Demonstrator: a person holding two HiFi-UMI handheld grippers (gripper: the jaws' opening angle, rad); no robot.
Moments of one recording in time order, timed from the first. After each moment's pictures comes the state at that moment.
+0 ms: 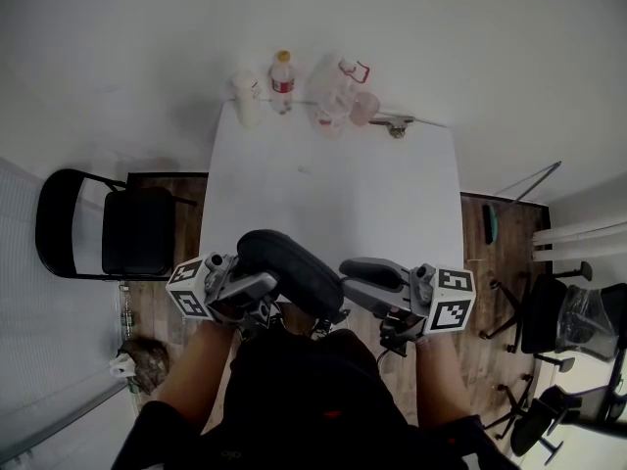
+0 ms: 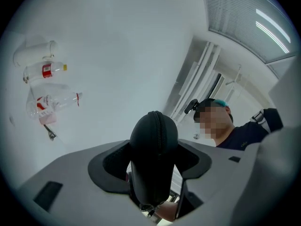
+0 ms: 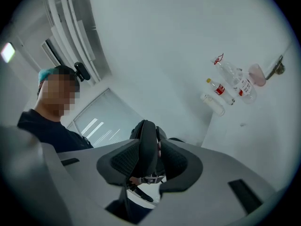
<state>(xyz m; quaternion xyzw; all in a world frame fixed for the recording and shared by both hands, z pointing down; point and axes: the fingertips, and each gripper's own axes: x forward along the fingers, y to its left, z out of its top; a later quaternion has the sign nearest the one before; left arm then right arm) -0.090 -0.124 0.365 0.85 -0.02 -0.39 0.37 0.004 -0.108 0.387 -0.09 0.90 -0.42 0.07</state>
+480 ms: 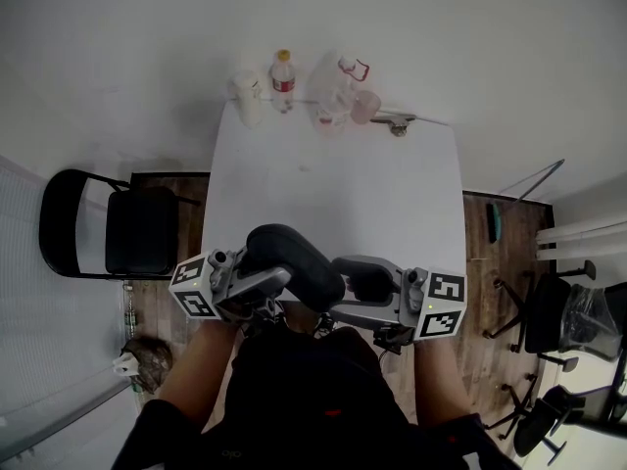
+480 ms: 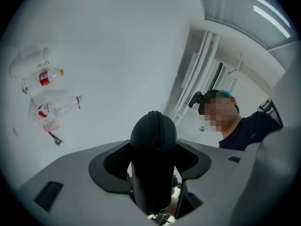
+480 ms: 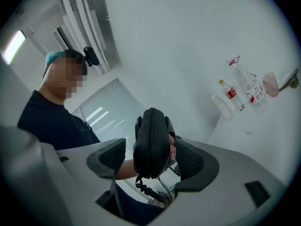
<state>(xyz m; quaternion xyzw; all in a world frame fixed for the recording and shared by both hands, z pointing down) -0.073 -0.129 0.360 0.87 -0.05 -0.35 0.35 -0.011 -0.089 0.388 -0.05 0.93 -0.35 0.05</state>
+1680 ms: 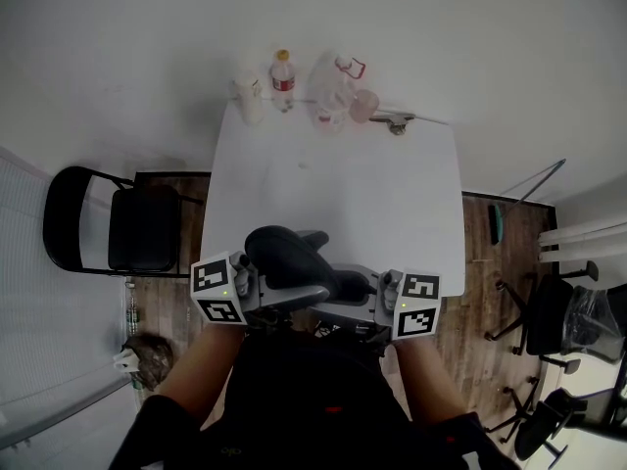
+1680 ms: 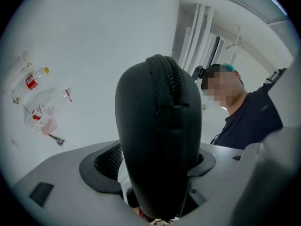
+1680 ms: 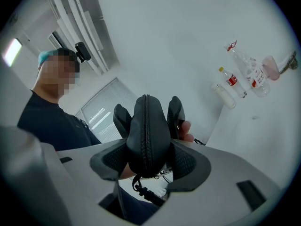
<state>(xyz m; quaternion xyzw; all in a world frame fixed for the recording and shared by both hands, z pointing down) -0.009 -0.102 0.359 0.92 -0.06 -0.25 0.29 -0.029 -0.064 0.406 -0.03 0.92 -0.39 0.04</state>
